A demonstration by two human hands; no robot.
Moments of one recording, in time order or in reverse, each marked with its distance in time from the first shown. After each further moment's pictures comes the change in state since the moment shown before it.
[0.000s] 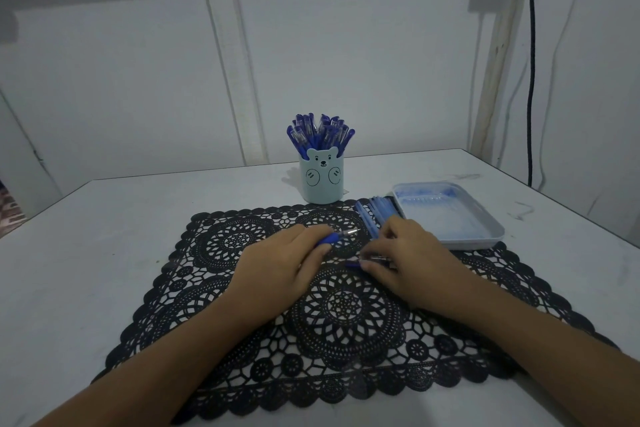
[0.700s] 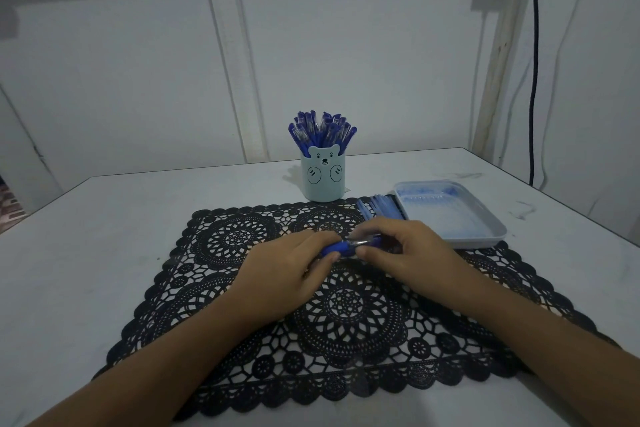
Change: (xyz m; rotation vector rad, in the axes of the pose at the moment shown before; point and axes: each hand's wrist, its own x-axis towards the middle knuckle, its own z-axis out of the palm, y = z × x) left_hand 0.000 0.006 -0.005 -0.020 -0.101 0.030; right_hand 0.002 -0.012 -0.012 0.612 0.061 0.057
